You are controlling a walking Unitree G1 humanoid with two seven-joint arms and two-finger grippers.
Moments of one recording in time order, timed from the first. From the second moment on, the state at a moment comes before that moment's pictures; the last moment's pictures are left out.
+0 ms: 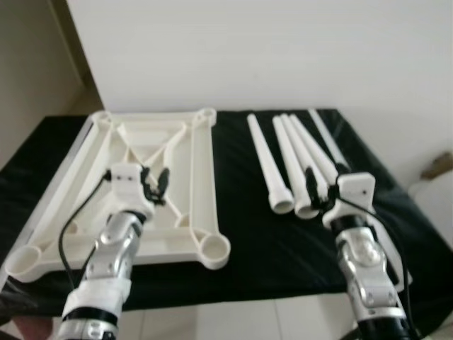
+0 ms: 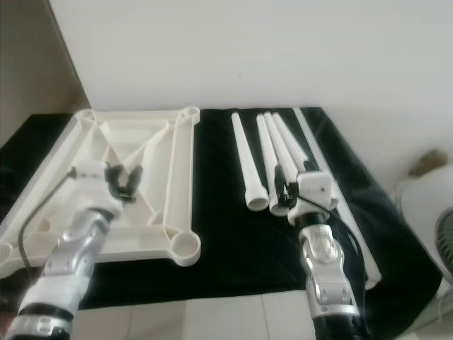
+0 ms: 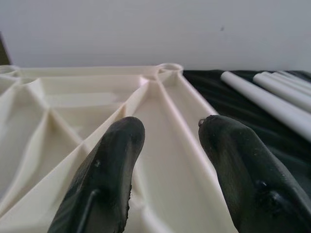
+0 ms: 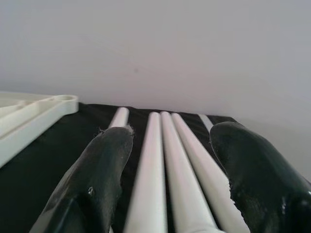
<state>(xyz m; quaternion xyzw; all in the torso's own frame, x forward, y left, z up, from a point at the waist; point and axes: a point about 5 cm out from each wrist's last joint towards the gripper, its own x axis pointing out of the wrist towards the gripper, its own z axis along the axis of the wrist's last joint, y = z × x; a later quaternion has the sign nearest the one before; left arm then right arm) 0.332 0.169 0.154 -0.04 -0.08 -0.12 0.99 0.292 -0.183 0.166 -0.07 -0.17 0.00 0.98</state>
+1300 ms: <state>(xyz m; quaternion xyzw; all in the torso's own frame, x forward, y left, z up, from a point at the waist) 0.314 0.151 0.158 0.02 -0.04 -0.20 0.98 0.307 -0.173 0.118 0.02 -0.02 0.06 1.00</state>
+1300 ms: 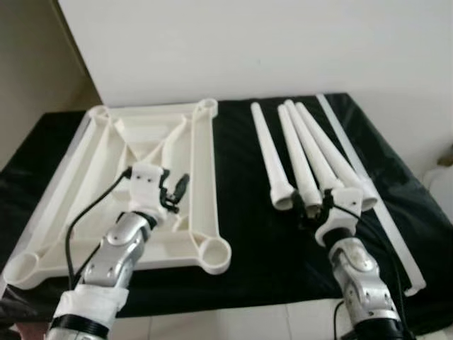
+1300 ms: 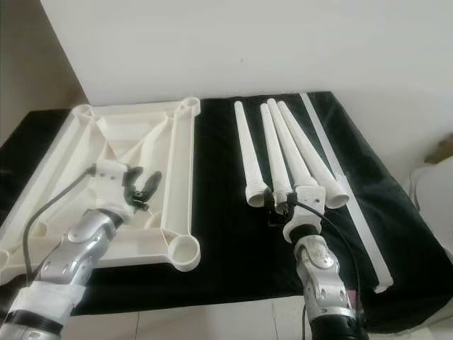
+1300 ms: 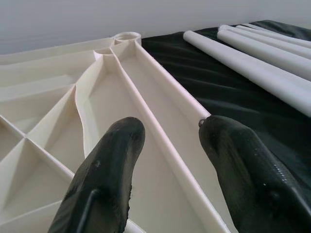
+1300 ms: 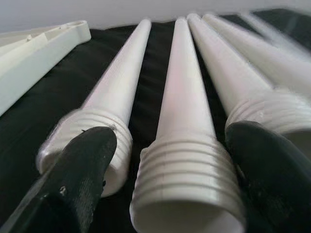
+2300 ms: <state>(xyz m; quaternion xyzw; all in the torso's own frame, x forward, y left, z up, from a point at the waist) 0.312 0.157 0.159 0.02 -0.03 -0.20 0.98 0.326 -0.169 0.101 0.03 0.01 0.08 1.00</state>
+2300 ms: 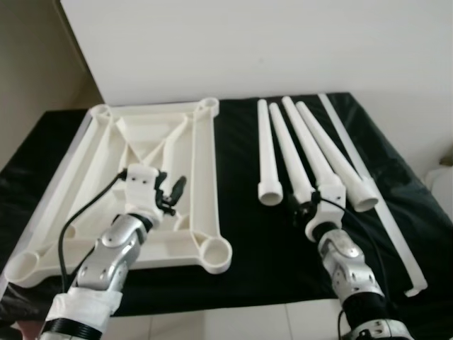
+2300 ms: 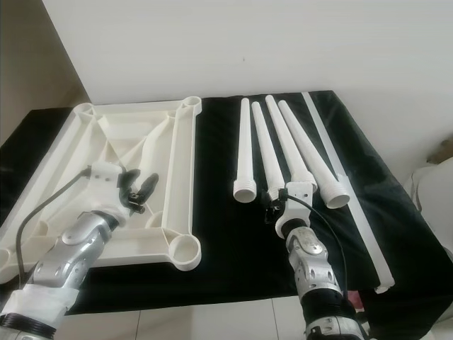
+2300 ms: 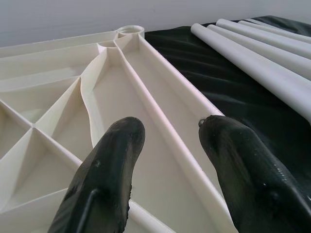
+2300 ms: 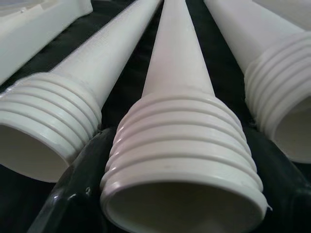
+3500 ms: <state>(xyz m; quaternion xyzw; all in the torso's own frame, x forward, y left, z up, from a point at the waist) 0.322 0.167 0.177 -0.12 0.04 -0.22 0.97 0.286 -0.125 0.142 -0.06 -0.19 0.21 0.96</state>
